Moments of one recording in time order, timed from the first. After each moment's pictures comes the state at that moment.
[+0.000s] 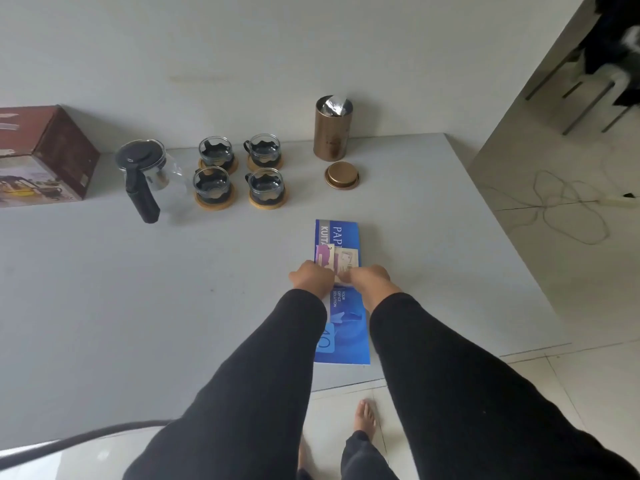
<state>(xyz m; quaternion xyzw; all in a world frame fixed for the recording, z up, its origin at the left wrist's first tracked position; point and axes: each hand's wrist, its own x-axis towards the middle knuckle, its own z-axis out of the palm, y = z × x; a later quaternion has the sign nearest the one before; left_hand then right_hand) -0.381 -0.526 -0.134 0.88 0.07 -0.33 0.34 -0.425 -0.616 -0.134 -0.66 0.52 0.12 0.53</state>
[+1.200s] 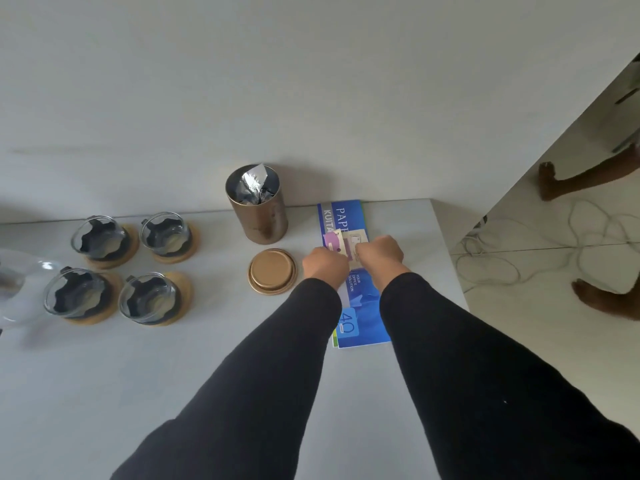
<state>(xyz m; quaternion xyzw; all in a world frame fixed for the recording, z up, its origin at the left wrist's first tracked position) -0.184 -0.809 -0.124 0.87 0.09 -0.31 0.37 -0.199 -0.904 -0.132 -0.76 0.45 0.09 0.46</state>
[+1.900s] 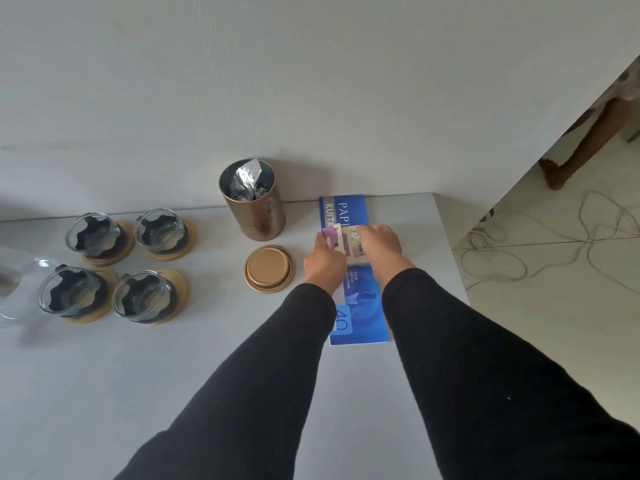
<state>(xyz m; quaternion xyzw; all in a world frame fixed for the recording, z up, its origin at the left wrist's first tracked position) -0.188 -0.812 -0.134 0.83 0.10 -0.29 0.46 -0.193 -0.910 -0.131 -0.72 0.43 0.06 0.54</state>
